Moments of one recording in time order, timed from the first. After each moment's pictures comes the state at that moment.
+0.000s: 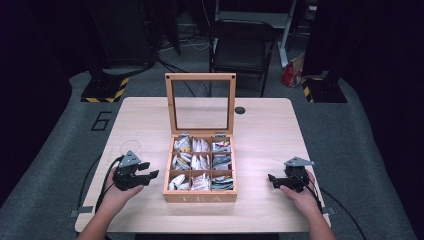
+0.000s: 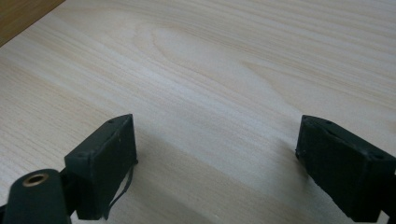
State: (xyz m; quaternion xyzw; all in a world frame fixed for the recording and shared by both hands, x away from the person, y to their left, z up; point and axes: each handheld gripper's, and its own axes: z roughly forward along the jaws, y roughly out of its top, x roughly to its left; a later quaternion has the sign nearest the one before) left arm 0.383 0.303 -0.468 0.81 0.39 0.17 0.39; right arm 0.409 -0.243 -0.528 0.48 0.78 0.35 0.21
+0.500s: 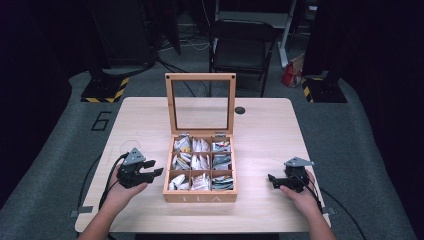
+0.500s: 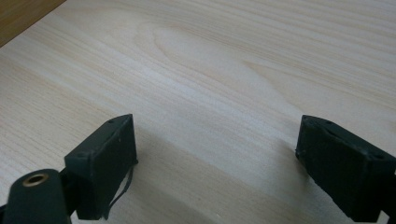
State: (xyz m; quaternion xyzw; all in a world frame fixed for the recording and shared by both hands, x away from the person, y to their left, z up) left arm 0.385 0.290 -0.458 0.82 0.38 0.16 0.40; right arm 0.408 -0.242 -0.528 0.48 0.78 0.35 0.21
